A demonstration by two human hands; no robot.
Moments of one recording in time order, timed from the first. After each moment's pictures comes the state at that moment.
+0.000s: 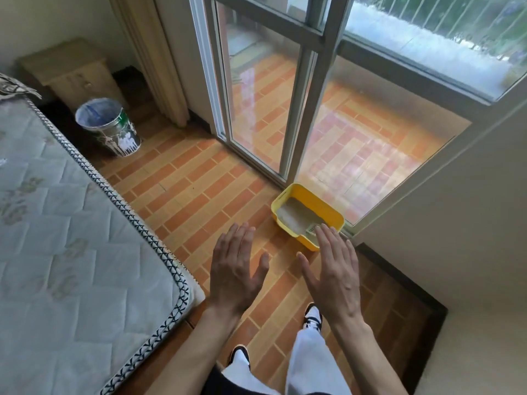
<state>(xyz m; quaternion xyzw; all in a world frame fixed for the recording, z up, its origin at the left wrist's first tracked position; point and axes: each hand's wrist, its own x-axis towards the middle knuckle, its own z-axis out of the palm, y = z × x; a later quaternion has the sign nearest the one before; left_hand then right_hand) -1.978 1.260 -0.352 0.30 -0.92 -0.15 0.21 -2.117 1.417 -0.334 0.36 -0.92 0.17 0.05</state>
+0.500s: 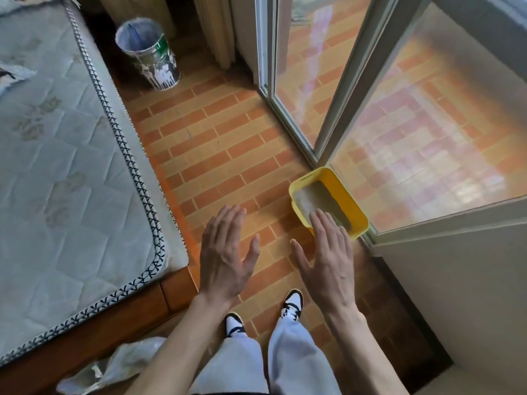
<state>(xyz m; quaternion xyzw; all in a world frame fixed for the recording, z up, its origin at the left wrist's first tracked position) -2.104 1.265 -0.404 0.46 -0.85 -0.15 0.19 -2.283 1.375 -0.399 0.50 -0.85 0.17 -0.06</state>
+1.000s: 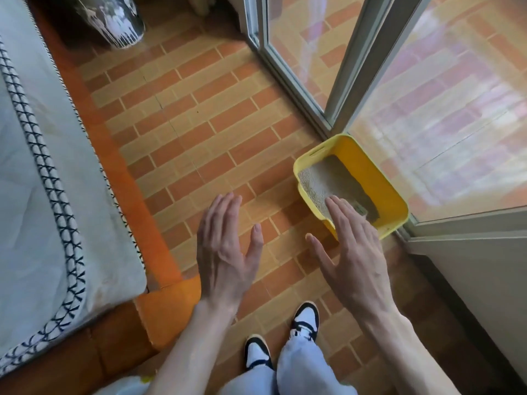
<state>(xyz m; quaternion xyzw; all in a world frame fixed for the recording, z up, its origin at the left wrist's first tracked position) -2.163 1.216 -0.667 0.49 -0.83 -0.18 0.21 -2.348 1.329 -0.640 0.52 -0.83 0.18 -0.09</state>
